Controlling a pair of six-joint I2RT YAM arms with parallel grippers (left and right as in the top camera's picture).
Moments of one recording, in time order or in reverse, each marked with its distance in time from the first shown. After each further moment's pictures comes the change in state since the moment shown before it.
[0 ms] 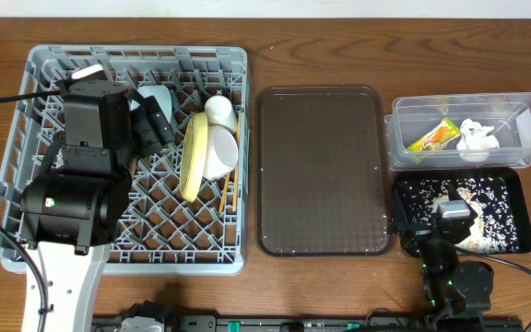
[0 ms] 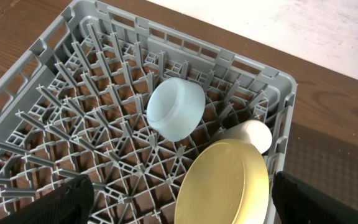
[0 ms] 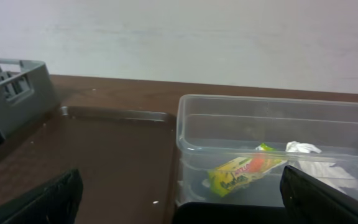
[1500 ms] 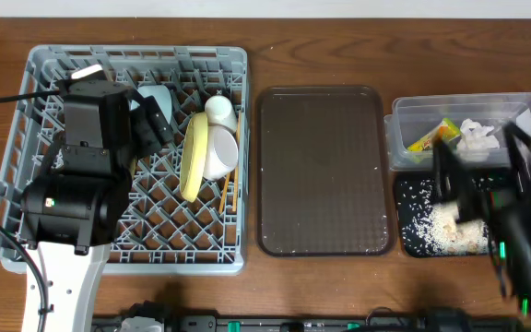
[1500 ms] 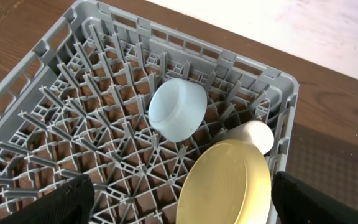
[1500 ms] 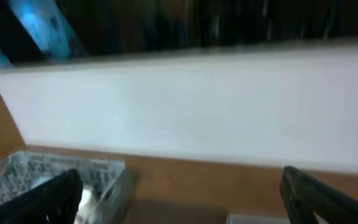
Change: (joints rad) left arm 0.000 0.000 0.000 0.000 -0.007 0.002; right arm -0.059 0.507 0.984 -0.353 -0.226 0.151
